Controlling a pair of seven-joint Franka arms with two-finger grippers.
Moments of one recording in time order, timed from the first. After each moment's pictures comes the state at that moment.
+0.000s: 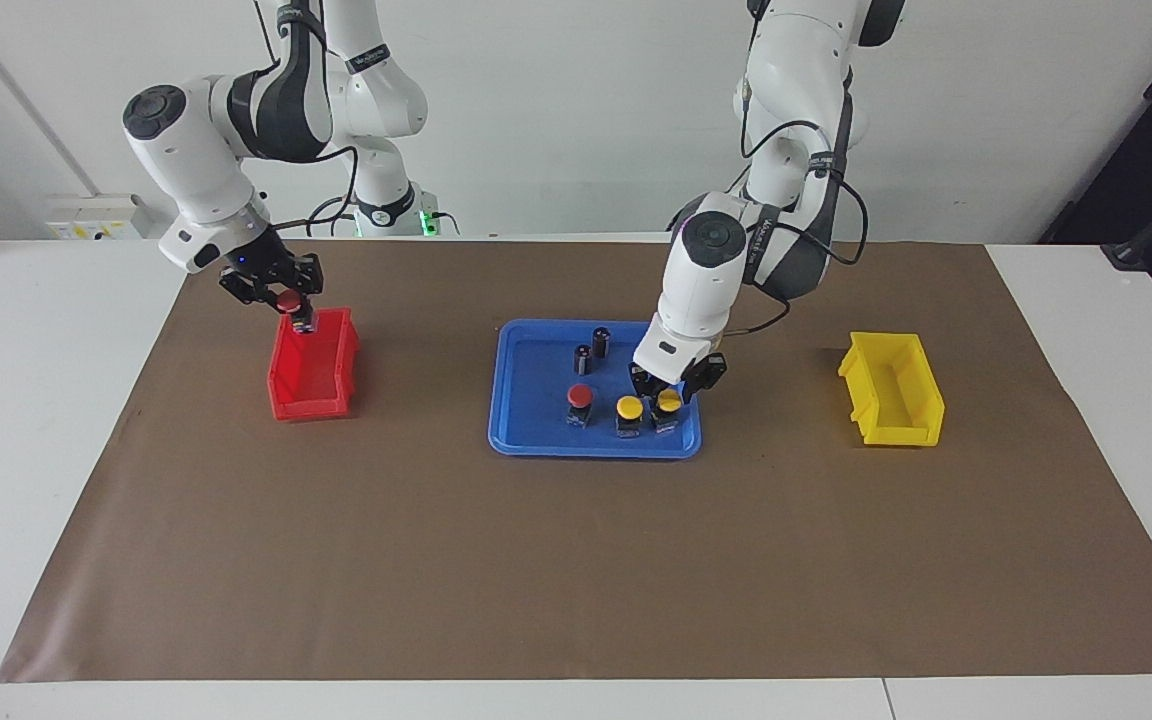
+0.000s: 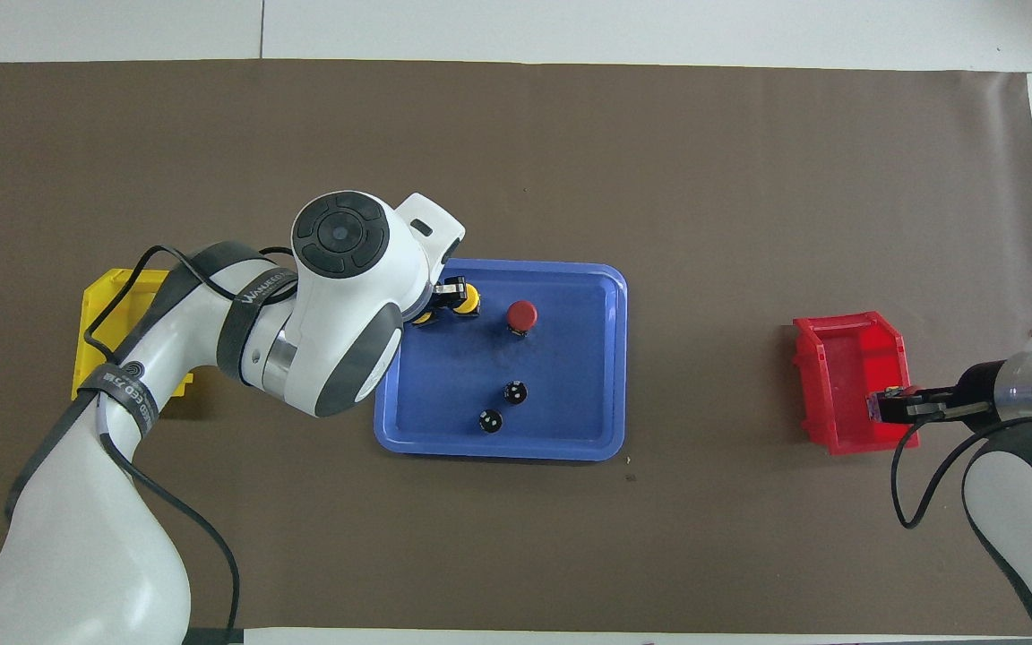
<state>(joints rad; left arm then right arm) -0.64 0.30 0.05 -1.84 -0.03 2.15 -0.61 -0.13 -0.30 -0.02 -2.44 0.07 2.09 -0.31</state>
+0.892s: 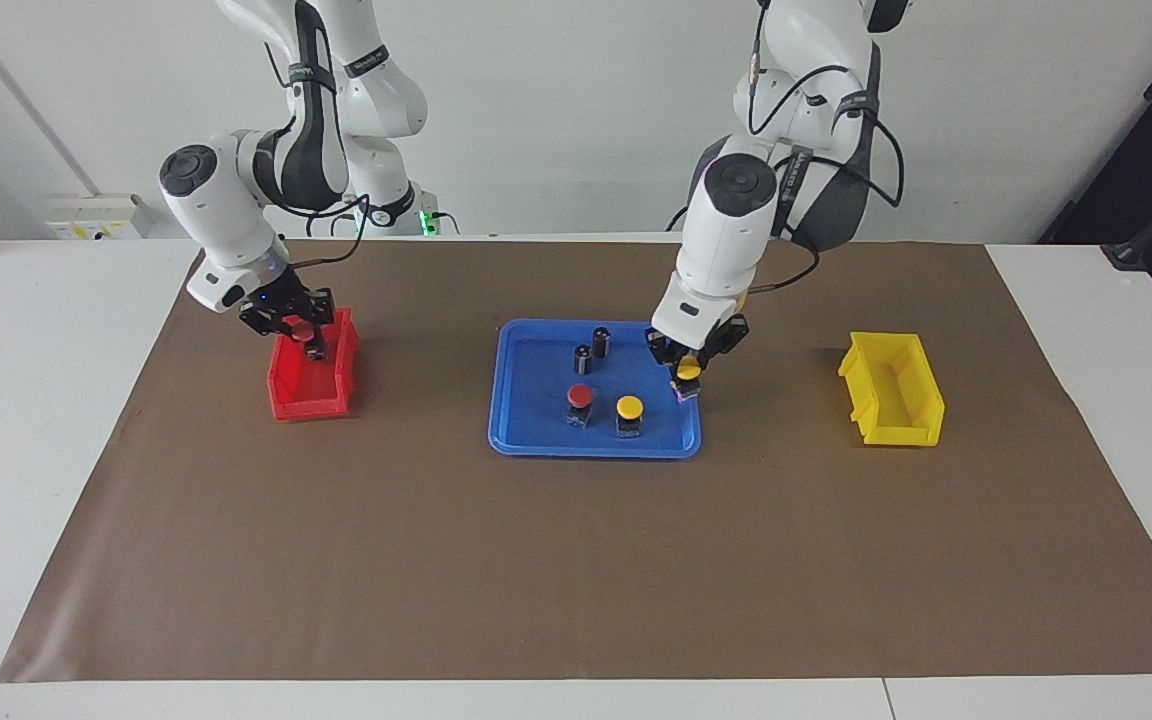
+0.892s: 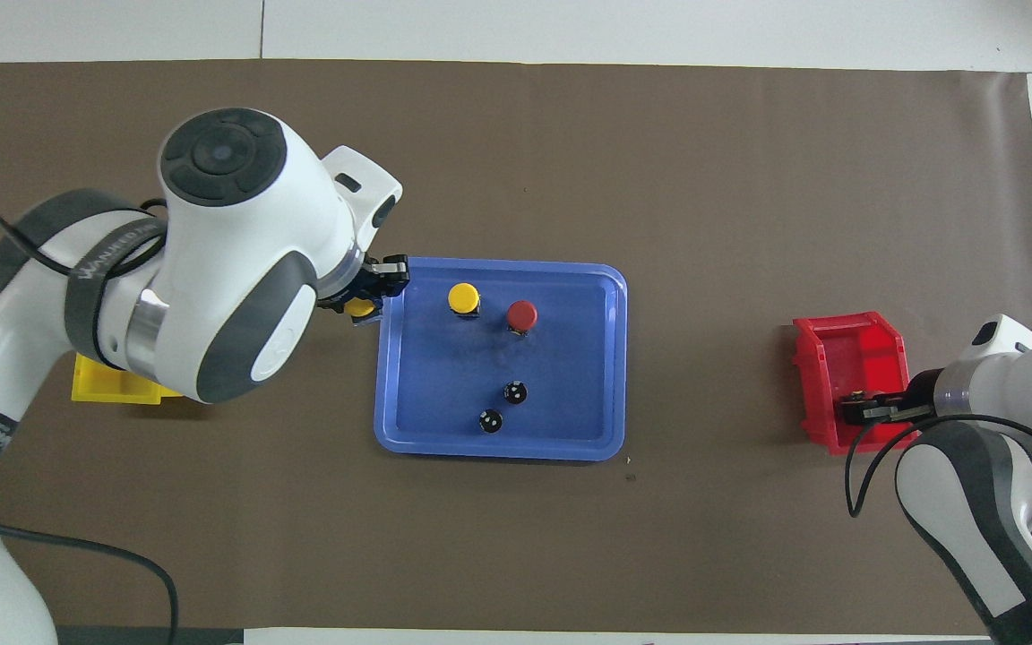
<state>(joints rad) -0.54 0.16 0.08 -1.70 -0.03 1.78 -0.51 -0.13 -0.21 -0.01 -2.54 0.07 2.28 -0.32</state>
